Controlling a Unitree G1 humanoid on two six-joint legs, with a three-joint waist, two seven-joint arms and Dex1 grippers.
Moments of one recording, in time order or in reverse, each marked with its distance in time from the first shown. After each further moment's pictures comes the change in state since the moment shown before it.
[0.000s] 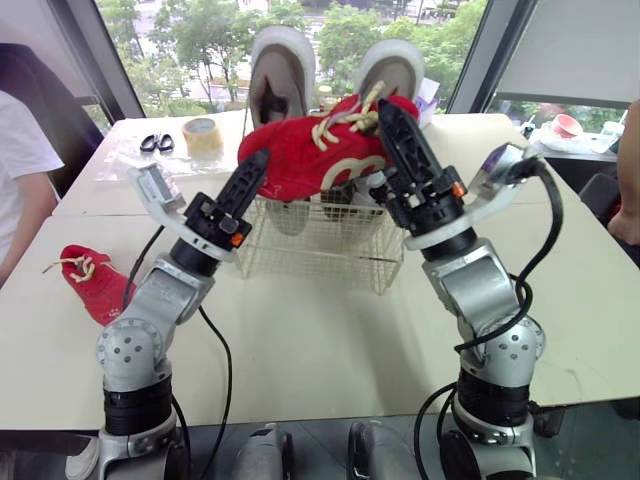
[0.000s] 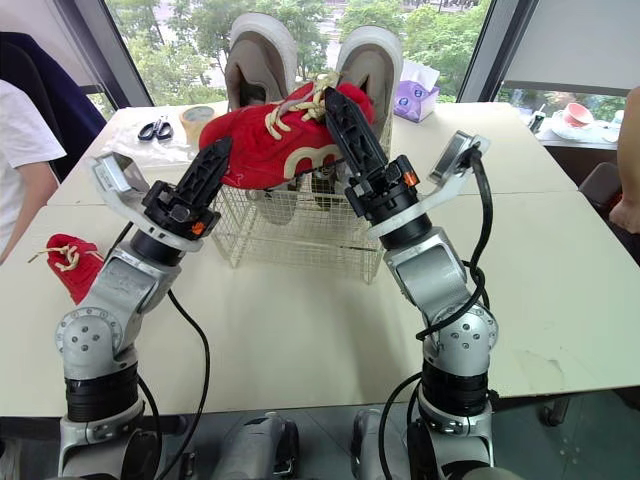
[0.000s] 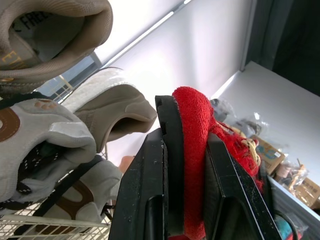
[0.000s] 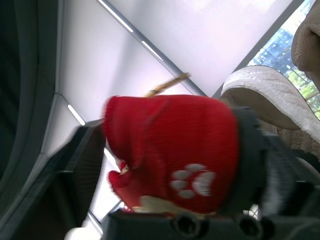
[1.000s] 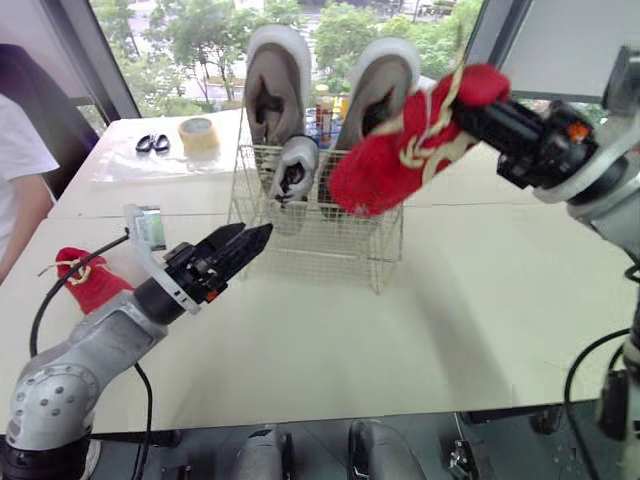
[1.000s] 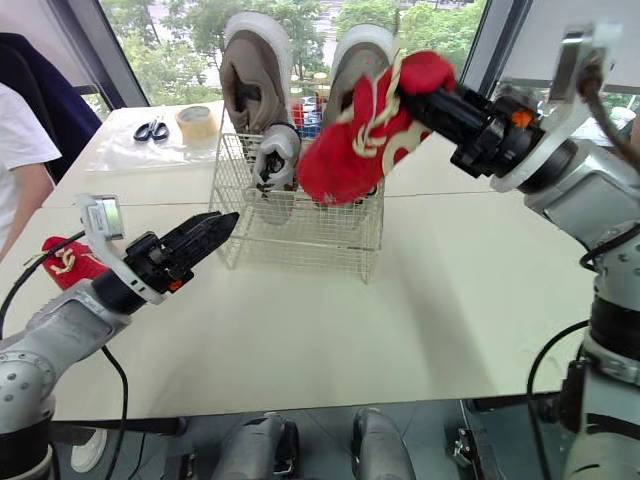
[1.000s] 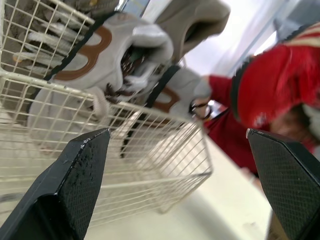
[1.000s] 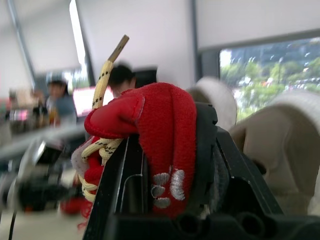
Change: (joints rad) left arm 0.279 0.379 0.047 -0.196 0.173 0.104 0.019; right arm -0.225 -0.842 -0.115 0.248 -0.165 0.255 0.662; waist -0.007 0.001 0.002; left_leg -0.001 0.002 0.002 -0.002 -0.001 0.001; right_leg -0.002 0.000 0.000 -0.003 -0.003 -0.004
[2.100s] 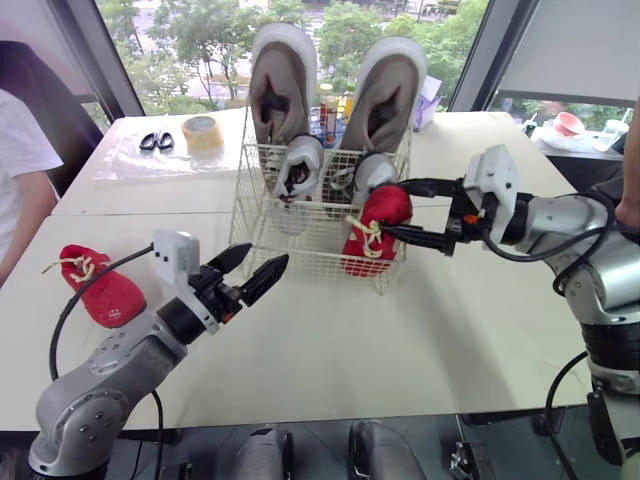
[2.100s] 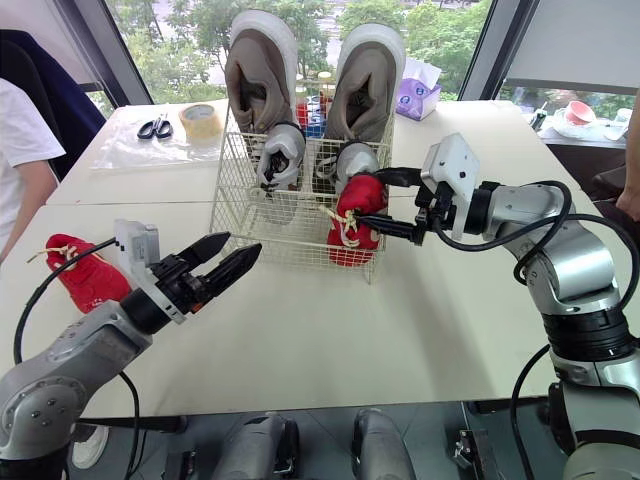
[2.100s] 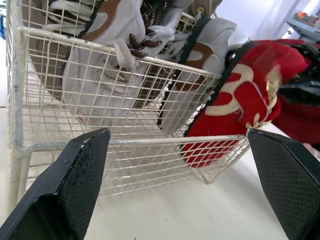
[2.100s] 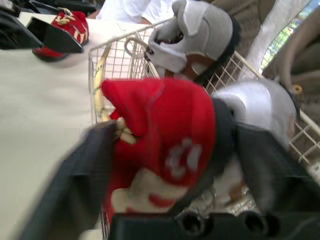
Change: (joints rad) left arm 0.079 -0.076 -0.084 -0.095 0.239 -0.013 -0.006; right arm 0.081 0.082 0.222 0.081 -0.682 -0.270 0.341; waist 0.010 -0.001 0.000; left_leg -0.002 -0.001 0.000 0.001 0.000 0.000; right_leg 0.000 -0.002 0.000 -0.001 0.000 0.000
